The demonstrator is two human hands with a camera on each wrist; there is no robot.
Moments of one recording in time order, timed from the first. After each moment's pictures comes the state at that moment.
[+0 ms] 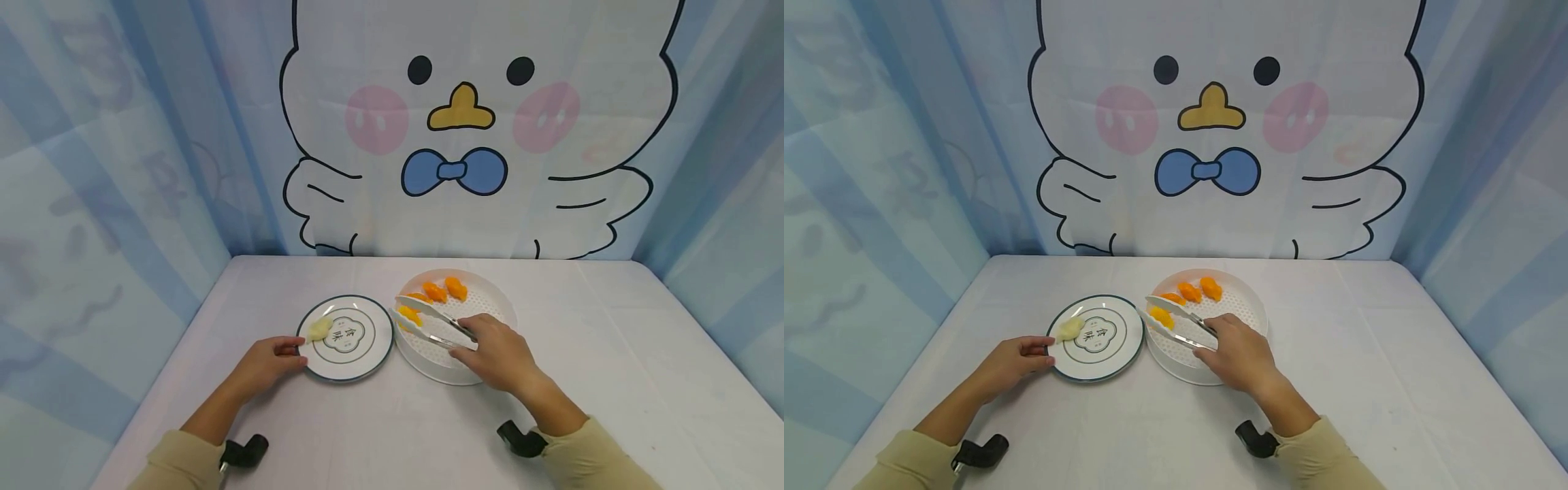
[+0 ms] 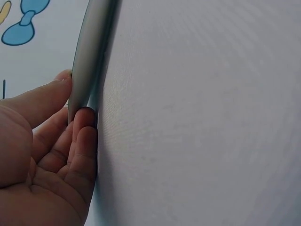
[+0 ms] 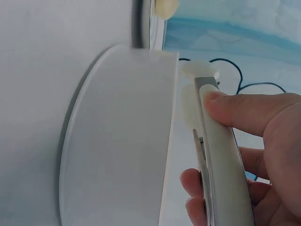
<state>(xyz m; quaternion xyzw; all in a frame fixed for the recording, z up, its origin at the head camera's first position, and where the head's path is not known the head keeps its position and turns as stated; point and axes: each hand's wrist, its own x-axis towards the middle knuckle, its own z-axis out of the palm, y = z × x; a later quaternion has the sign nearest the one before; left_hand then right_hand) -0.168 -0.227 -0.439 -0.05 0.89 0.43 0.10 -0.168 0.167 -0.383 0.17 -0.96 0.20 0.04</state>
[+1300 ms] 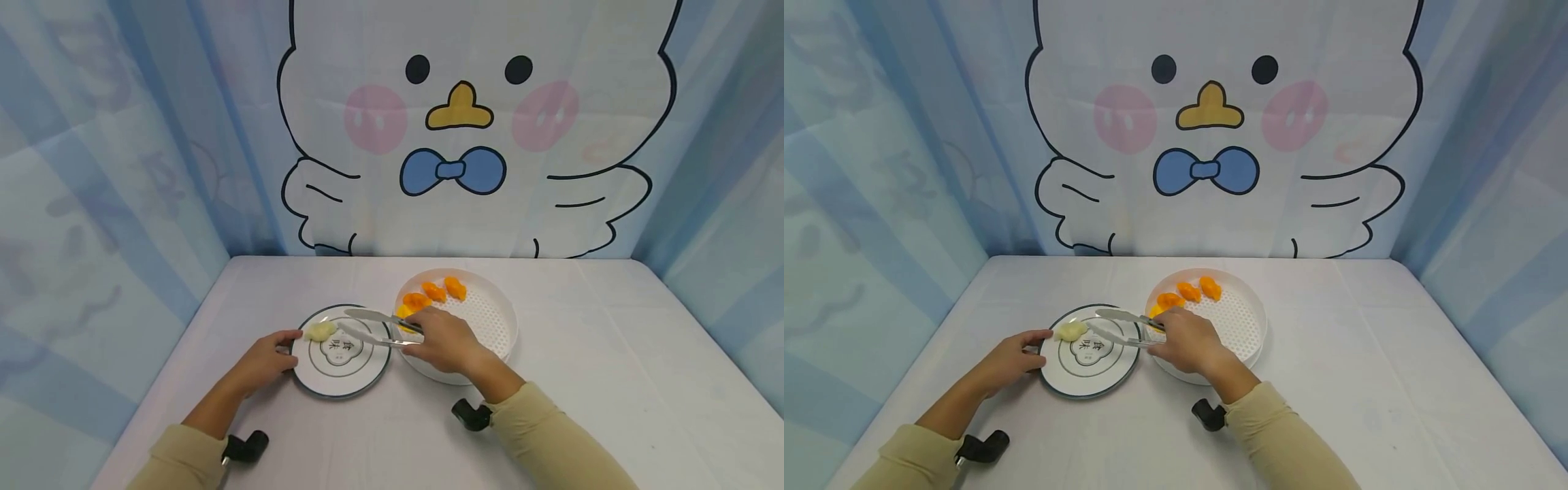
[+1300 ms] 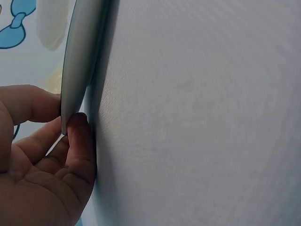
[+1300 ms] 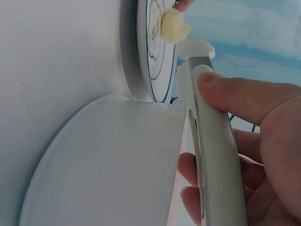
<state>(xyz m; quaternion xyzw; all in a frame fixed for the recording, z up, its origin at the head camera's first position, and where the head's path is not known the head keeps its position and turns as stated) -0.174 -0.222 -0.434 -0.05 0.89 0.44 0.13 -0.200 0.102 -0.384 0.23 -0.95 0.18 -0.05</state>
